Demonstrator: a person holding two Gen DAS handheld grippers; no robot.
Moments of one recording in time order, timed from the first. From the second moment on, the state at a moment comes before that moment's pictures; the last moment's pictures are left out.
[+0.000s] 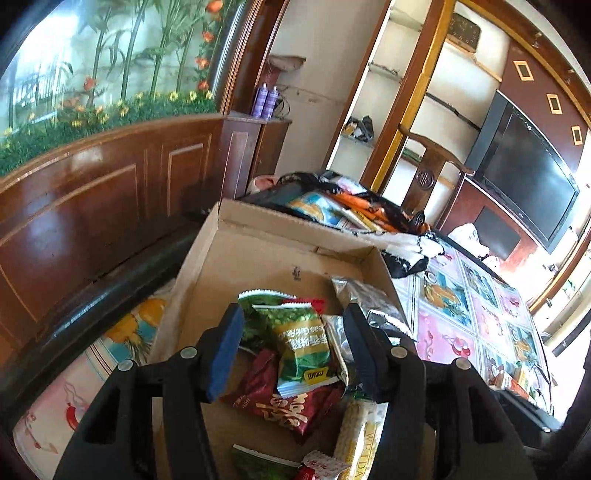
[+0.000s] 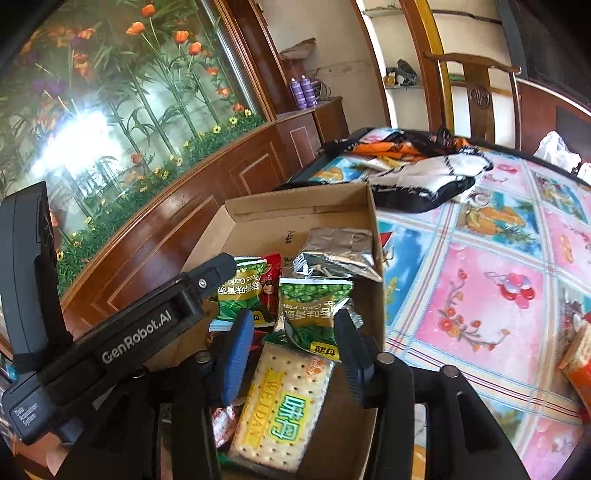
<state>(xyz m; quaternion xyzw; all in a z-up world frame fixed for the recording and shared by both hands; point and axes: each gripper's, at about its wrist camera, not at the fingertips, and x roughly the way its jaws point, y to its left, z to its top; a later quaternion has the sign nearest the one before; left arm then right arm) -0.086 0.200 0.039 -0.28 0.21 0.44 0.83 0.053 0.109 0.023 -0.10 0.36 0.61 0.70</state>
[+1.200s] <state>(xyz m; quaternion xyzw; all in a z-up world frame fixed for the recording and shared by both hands) -0.054 0.143 0.057 -0.12 0.19 0.46 0.86 0.281 -0.066 -0.011 -0.03 0.44 0.38 0.81</state>
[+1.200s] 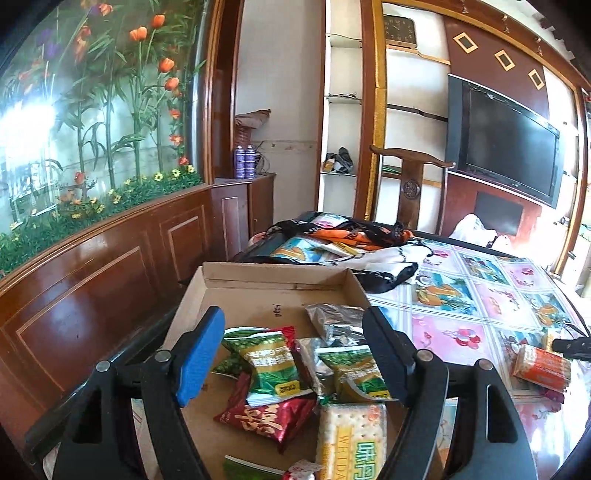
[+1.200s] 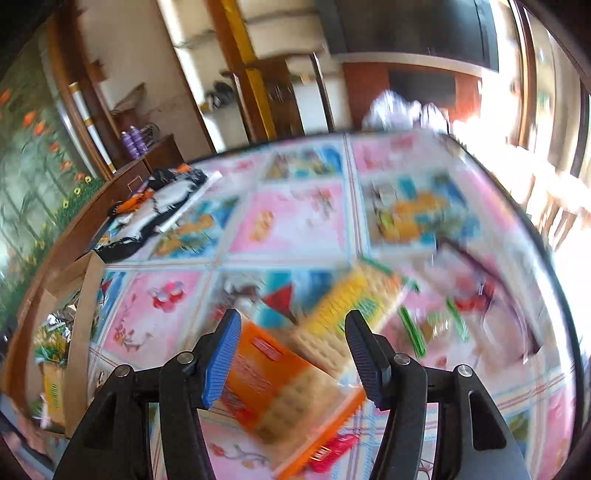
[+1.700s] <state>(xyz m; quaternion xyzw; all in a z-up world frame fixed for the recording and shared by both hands) -0.023 0.103 0.068 -0.15 0.22 0.36 0.89 0.236 -0.079 0.000 0.01 0.47 0.48 0.74</state>
